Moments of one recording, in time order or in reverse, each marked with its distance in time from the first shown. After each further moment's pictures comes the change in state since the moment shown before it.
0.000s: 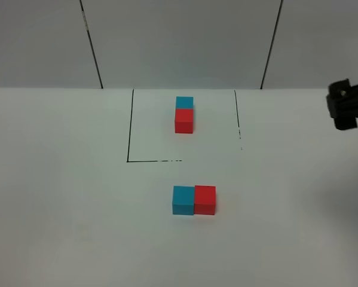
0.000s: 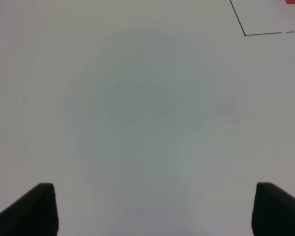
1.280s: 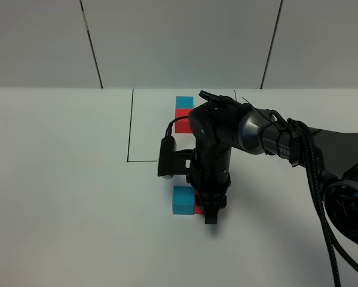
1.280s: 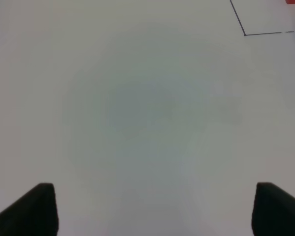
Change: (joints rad) left arm 0.000 0.000 0.000 0.000 0.000 0.000; right arm 0.277 1.130 -0.668 0.403 0.336 -1.255
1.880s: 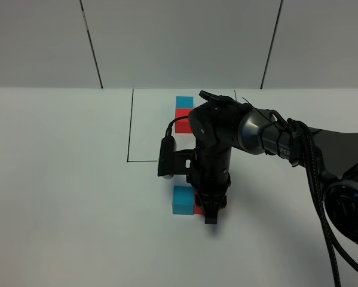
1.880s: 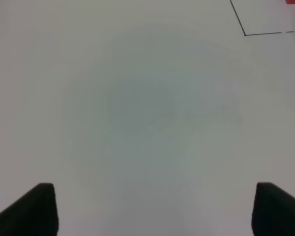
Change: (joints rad) left arm 0.000 0.000 0.000 0.000 0.000 0.000; right arm 0.000 0.000 0.001 0.001 0.000 0.001
